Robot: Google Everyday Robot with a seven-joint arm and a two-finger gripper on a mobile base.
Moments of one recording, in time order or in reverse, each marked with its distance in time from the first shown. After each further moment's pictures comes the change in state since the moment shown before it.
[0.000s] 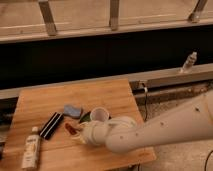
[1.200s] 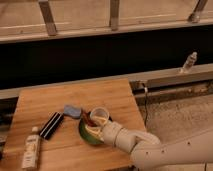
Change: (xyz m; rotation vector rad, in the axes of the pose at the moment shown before) arm -0.008 -0.049 -0.065 0.186 -0.329 0.049
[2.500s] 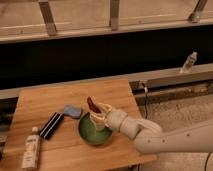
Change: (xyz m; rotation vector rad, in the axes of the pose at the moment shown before) arm -0.011 -0.059 0.019 0.015 -0.121 -0.039
